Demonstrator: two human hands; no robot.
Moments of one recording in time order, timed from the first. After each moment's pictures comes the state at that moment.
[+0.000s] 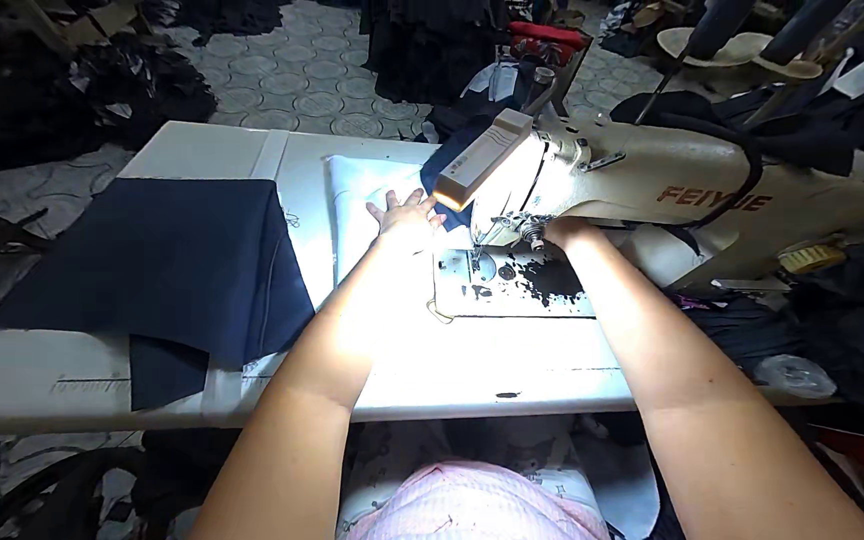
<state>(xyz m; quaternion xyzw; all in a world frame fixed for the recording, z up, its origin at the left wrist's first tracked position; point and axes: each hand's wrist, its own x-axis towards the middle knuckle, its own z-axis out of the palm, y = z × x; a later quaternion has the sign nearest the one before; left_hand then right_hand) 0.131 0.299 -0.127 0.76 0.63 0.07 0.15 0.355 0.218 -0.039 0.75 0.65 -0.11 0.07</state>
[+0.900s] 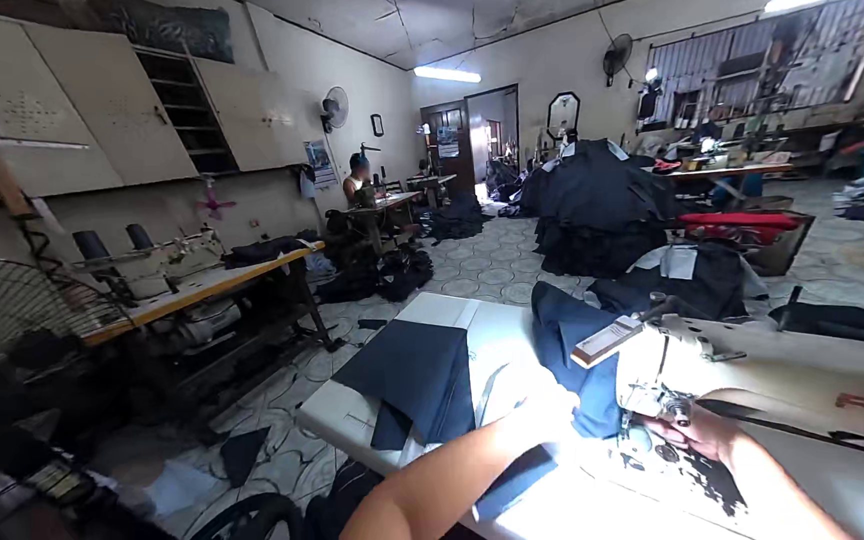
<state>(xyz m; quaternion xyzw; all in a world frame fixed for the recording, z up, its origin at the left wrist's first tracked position) 0.117 0.188 -0.091 0.83 0.54 0.03 0.12 0.369 0.263 -0.122 0.50 0.55 -0.62 -0.26</state>
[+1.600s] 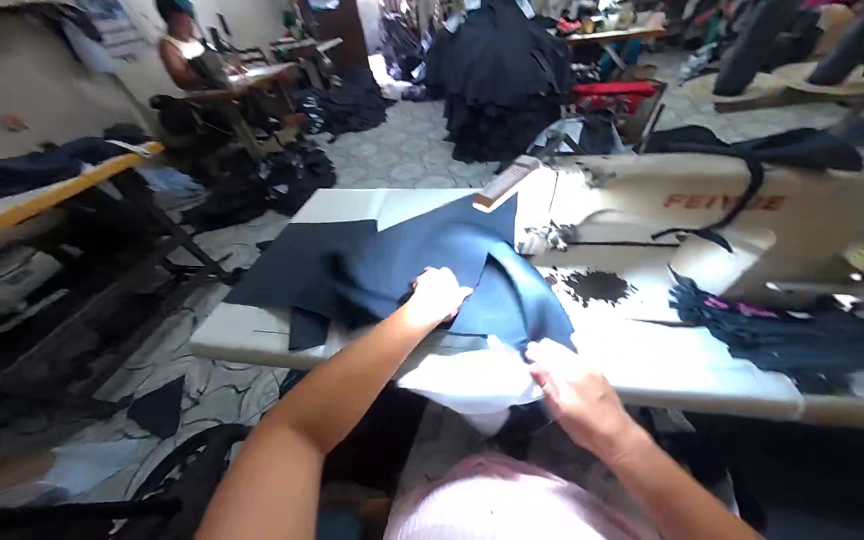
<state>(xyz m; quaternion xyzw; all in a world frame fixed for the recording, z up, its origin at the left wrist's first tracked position) 0.106 0.143 -0.099 0.74 0.67 -0.05 0.09 0.339 0.006 -0.155 0.48 0.82 -0.02 -0.31</state>
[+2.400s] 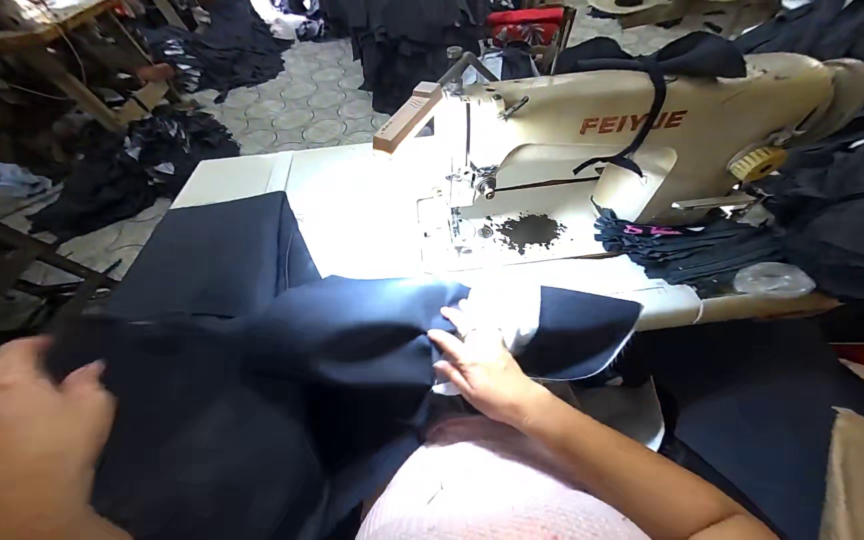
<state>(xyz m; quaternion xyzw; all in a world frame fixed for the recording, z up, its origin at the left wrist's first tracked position) -0.121 -0.043 -0.039 0.57 0.80 0.17 -0.08 0.288 -0.012 -0.168 0.48 0.83 -0.15 -0.26</state>
